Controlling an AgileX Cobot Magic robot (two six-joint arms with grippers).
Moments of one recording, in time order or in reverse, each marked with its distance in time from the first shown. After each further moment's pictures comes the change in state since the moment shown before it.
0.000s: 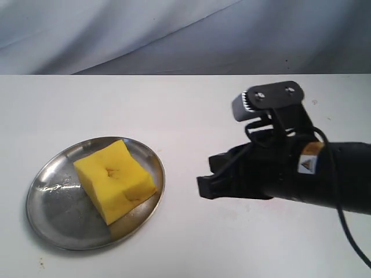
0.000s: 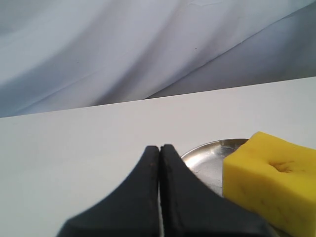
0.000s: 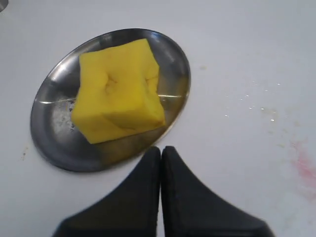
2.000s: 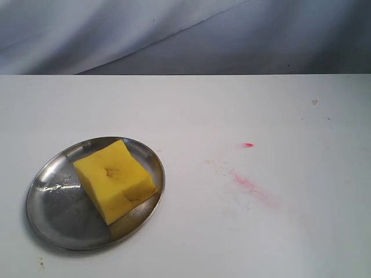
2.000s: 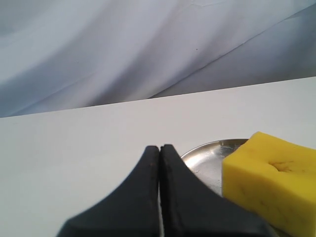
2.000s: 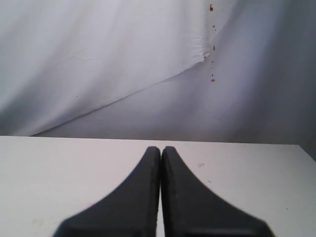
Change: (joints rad) left arm 0.000 0.000 0.000 0.000 0.000 0.000; right arm -0.673 -1.273 0.633 -0.345 -0.047 0.026
